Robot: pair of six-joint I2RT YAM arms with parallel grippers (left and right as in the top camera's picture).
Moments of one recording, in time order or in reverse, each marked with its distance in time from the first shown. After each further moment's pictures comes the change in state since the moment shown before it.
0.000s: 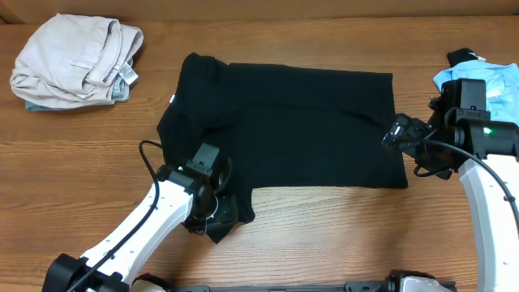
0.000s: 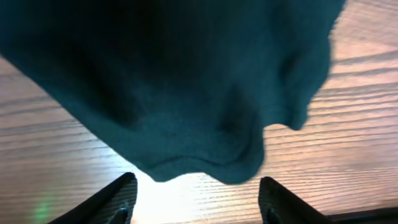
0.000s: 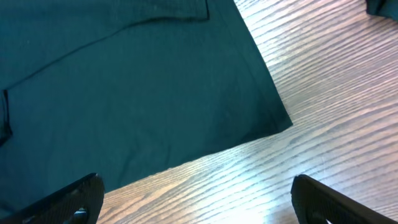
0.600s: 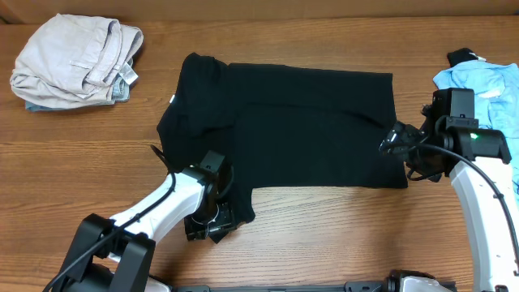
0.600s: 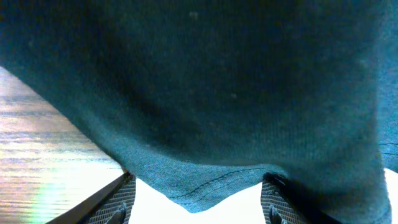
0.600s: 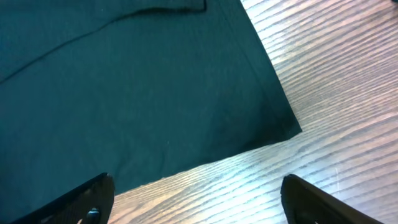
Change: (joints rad) left arm -0.002 0.175 -0.043 0.046 -0.043 -0.057; right arm 0.000 0.000 -0.130 0.129 -0.008 0.003
